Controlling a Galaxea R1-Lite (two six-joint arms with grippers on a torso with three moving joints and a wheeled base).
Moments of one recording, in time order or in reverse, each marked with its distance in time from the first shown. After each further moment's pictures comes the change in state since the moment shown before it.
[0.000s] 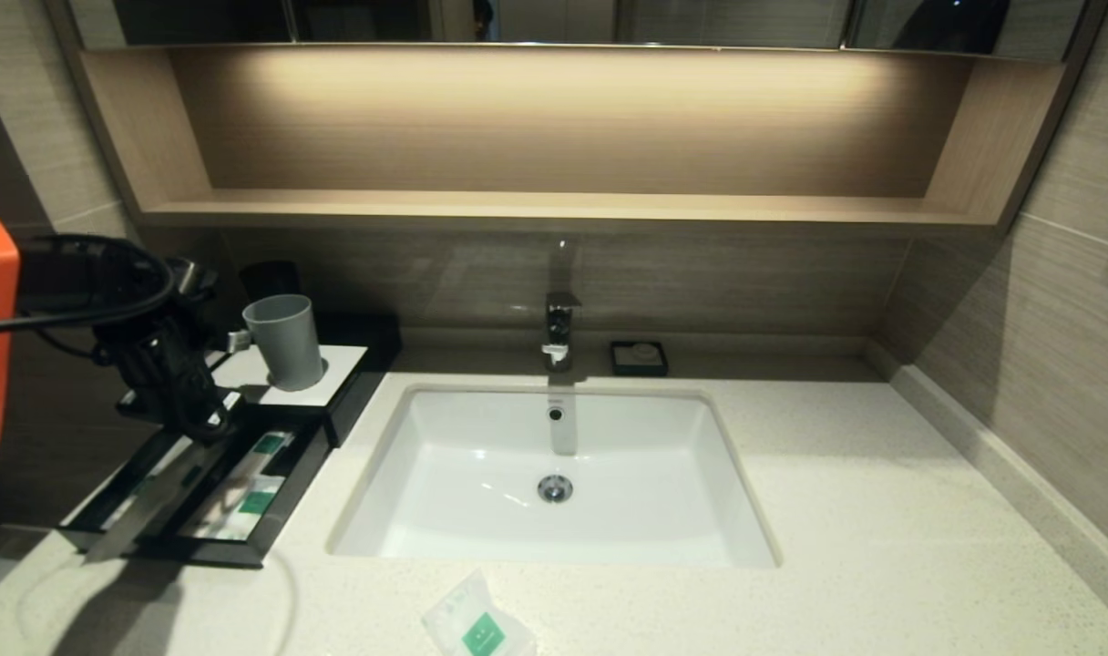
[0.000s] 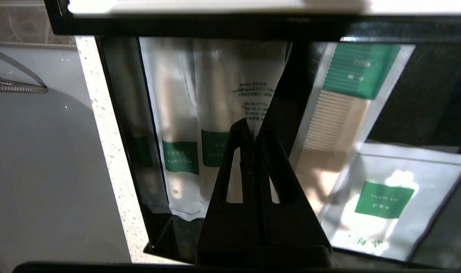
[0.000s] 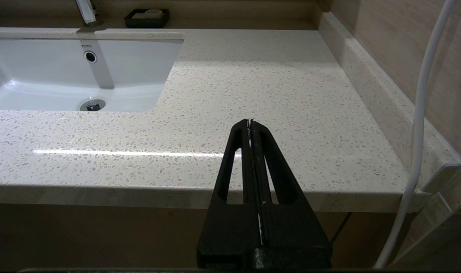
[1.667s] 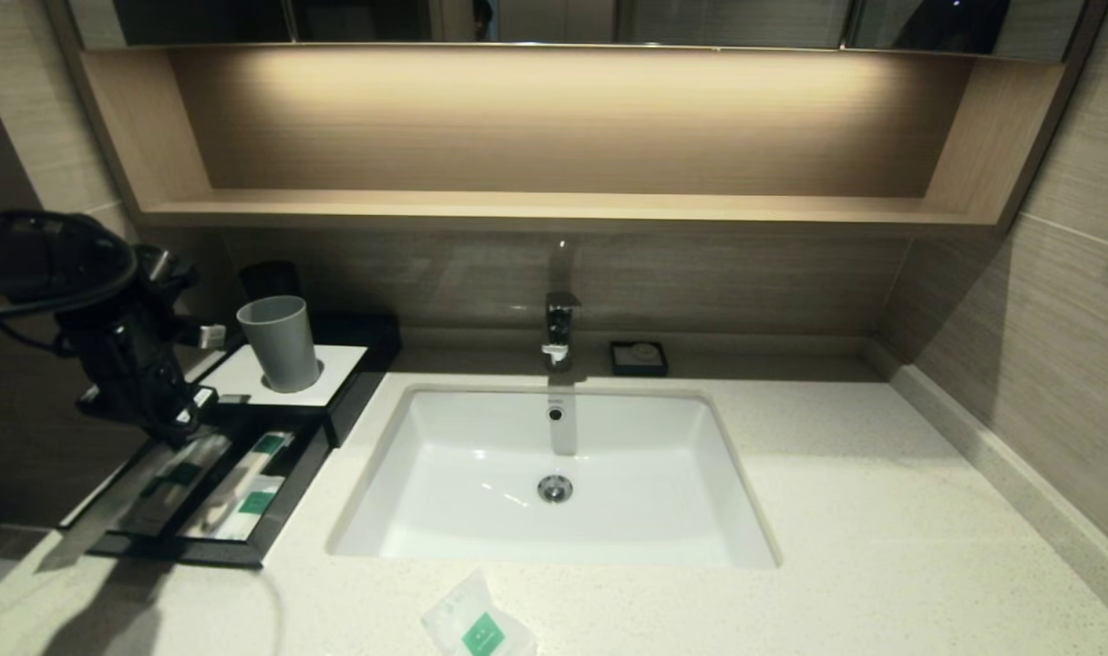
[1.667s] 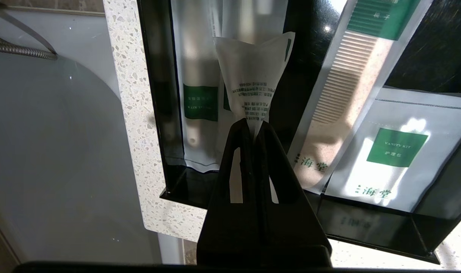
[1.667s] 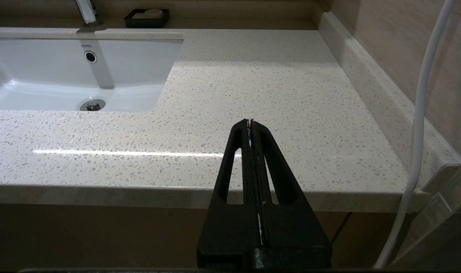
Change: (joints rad) left arm 0.024 -0.066 0.002 0.110 0.032 -0.016; right arm 0.000 0.000 0.000 0.000 0.000 0.000
